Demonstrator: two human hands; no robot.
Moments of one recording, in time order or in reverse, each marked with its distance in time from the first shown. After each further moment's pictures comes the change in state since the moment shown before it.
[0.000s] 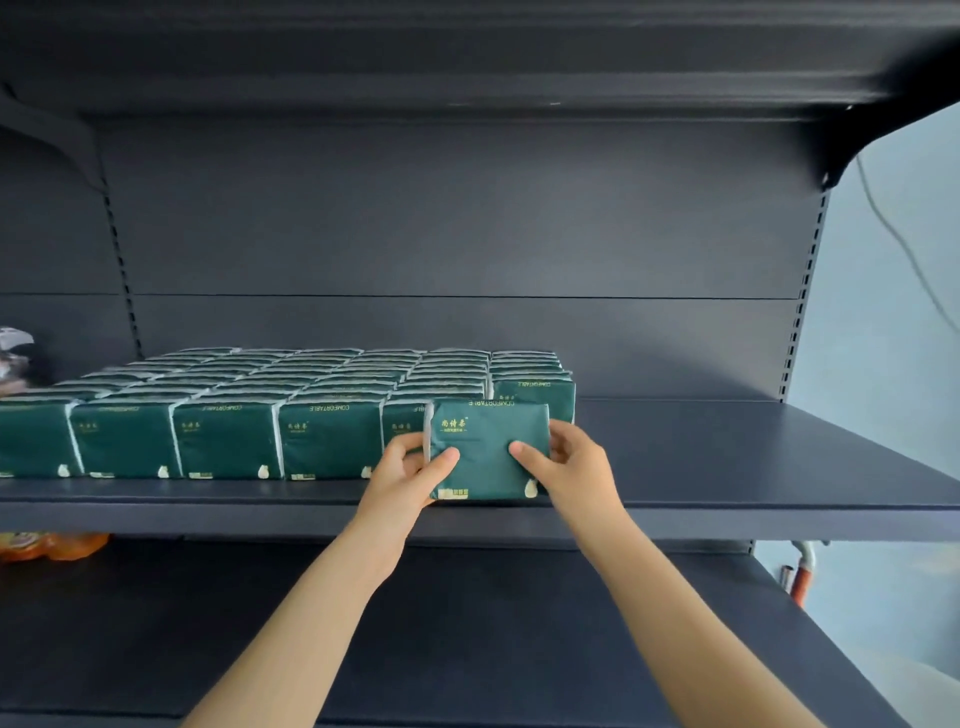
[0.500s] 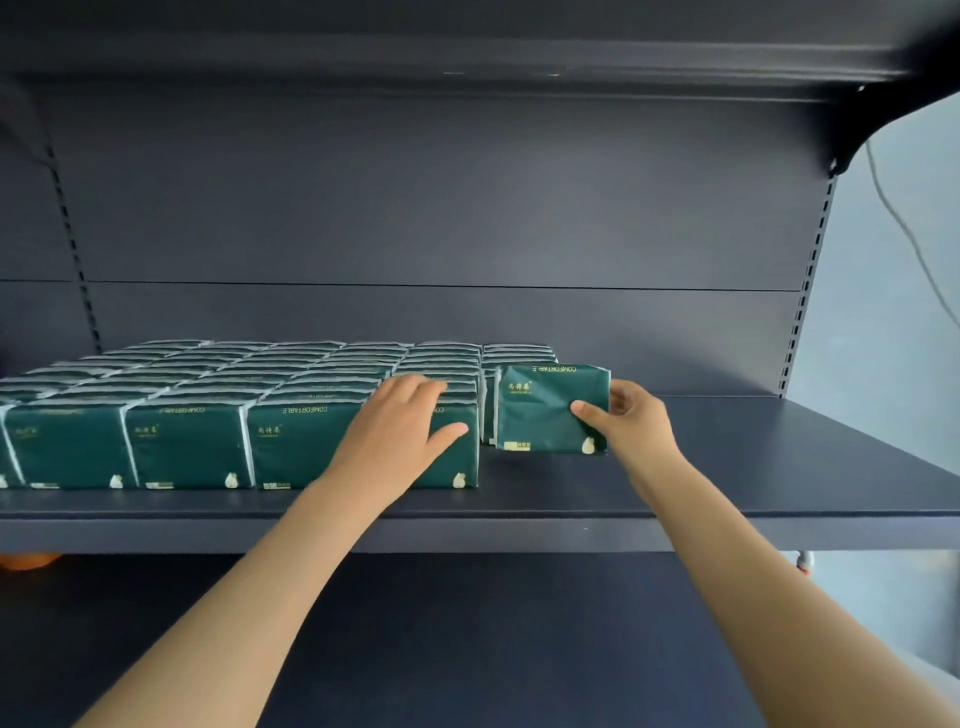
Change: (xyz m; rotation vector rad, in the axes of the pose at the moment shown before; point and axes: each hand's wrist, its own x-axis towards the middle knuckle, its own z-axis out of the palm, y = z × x) left_hand 0.058 0.028 -0.004 1.419 -0.029 0.644; right_hand 0.073 0.009 -0.054 -0.129 0.189 0.033
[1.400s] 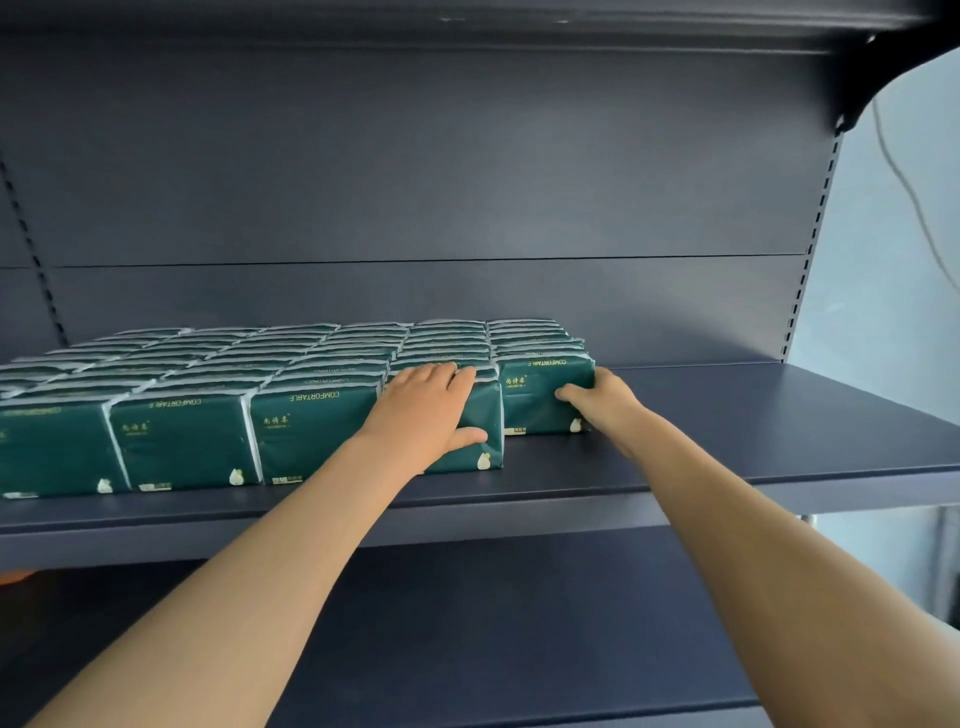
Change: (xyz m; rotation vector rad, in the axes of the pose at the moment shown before) left_hand 0.025 -0.019 0.021 0.304 -0.167 0.210; right_hand 0.026 0.011 0.047 -0.345 -0.117 0.184
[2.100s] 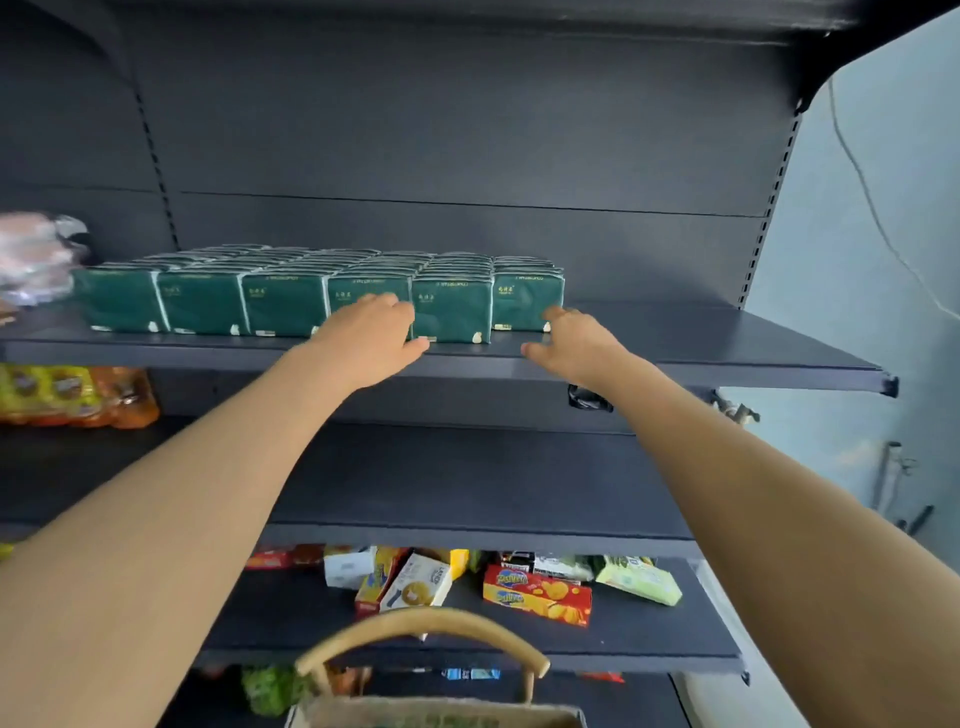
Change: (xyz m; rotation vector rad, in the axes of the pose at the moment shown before) left_hand -0.163 0.035 -0.104 -0.139 -0.117 -0.253; right_hand -0.196 -0.032 -0.042 -0.777 -0.141 -0.364
